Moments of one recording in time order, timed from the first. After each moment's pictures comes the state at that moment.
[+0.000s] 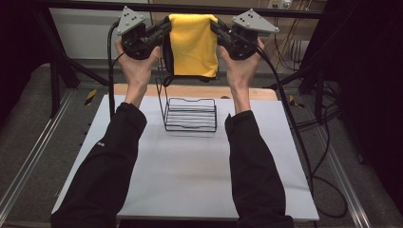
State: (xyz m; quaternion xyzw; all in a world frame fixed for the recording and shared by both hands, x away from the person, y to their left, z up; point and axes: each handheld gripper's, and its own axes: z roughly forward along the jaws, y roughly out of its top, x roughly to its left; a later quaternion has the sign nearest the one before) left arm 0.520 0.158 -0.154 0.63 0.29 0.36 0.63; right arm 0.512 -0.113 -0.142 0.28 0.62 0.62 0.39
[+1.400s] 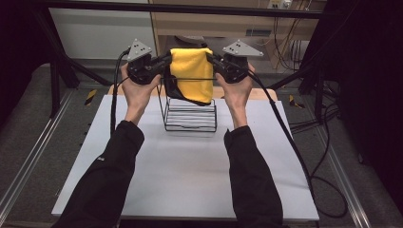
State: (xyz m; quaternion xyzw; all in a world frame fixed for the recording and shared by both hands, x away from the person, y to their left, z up) left arm 0.521 0.161 -0.223 0.69 0.32 0.32 0.57; right arm 0.522 -0.111 -0.214 0.30 0.68 0.57 0.34
